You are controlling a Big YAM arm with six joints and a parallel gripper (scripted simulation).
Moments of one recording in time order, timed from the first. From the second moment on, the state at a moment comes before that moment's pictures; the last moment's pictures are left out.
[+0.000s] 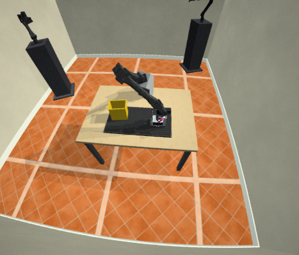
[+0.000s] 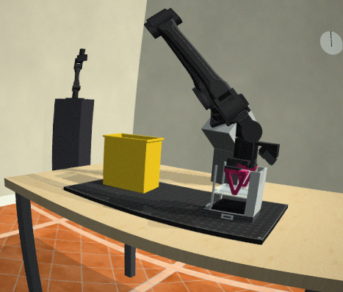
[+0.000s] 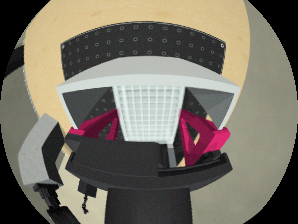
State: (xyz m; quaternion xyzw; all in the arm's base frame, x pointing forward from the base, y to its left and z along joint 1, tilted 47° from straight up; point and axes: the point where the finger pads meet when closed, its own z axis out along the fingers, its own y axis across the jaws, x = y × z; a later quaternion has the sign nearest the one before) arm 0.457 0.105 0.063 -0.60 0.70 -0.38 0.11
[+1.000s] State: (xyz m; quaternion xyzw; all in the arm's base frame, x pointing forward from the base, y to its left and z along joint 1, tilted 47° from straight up) arm 0.429 0.123 0.093 -0.60 0.70 -0.38 0.11
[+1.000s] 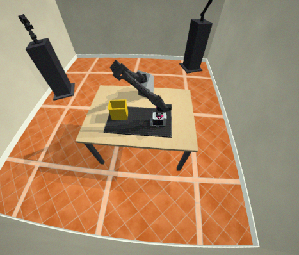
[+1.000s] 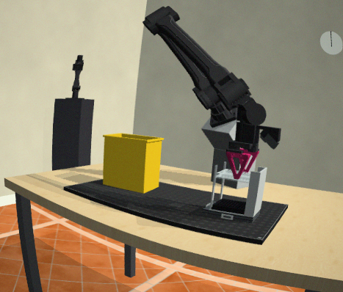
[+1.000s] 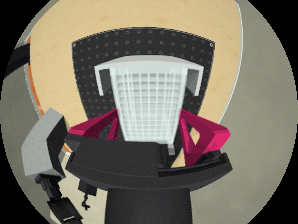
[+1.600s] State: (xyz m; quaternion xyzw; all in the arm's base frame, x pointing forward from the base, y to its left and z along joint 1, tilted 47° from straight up) arm 0.413 0.134 0.112 -0.60 0.70 -0.38 0.11
